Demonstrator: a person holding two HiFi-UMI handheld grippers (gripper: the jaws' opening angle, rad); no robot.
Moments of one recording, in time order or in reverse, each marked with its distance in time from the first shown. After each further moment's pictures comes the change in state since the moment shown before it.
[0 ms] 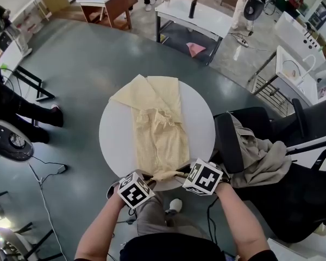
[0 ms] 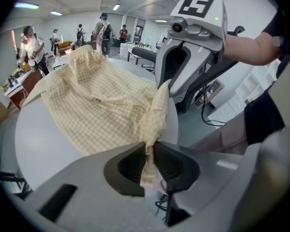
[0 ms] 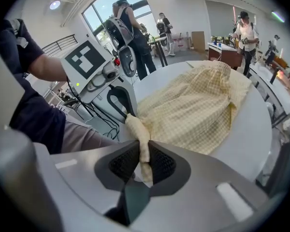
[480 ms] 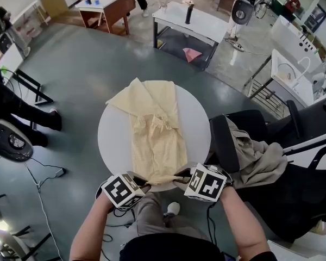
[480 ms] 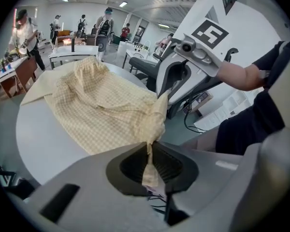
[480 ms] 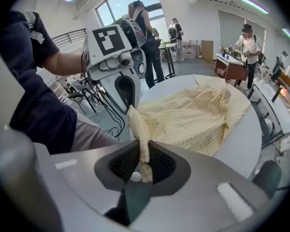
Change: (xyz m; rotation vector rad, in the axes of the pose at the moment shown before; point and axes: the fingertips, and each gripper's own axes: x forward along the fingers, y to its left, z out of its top) left arm -0.060 -0.024 0.015 -0.075 -0.009 -0.139; right arm -0.035 0.031 0.012 -0.130 -0.023 -0.006
